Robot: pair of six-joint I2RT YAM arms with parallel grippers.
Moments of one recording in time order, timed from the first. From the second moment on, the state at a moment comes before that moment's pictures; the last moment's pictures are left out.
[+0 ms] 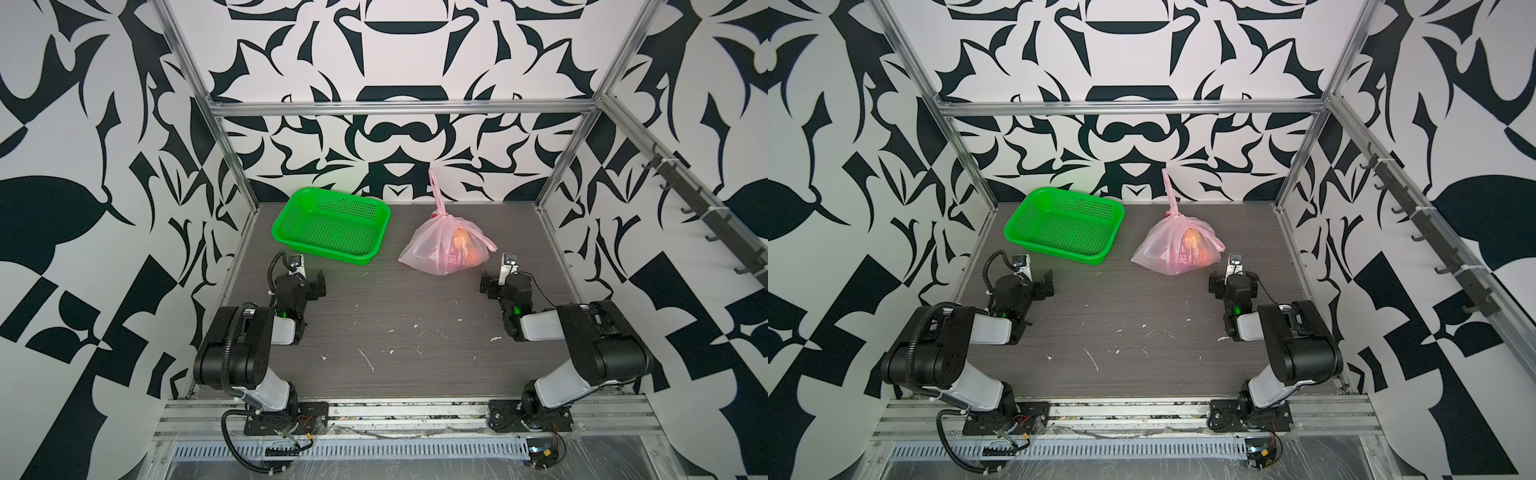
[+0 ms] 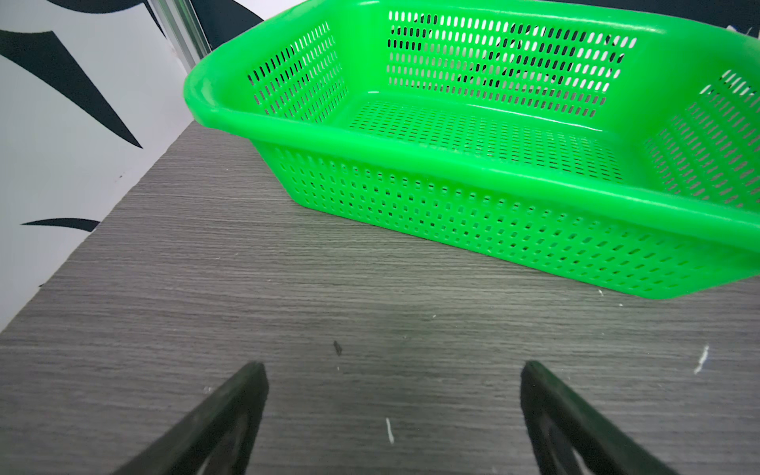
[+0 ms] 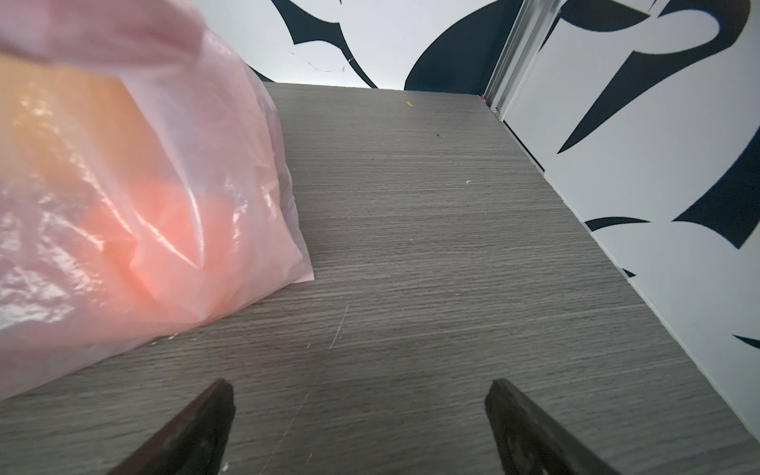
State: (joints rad) left arm -0.05 1.57 0.34 0.87 -0.05 -0.03; right arm 0.10 1.57 0.35 0.81 0.25 0.01
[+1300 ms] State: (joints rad) left arm 0.03 1.32 0.87 -0.36 0.01 -0.77; right arm 0.10 1.08 0.85 -0.41 0.23 0.47
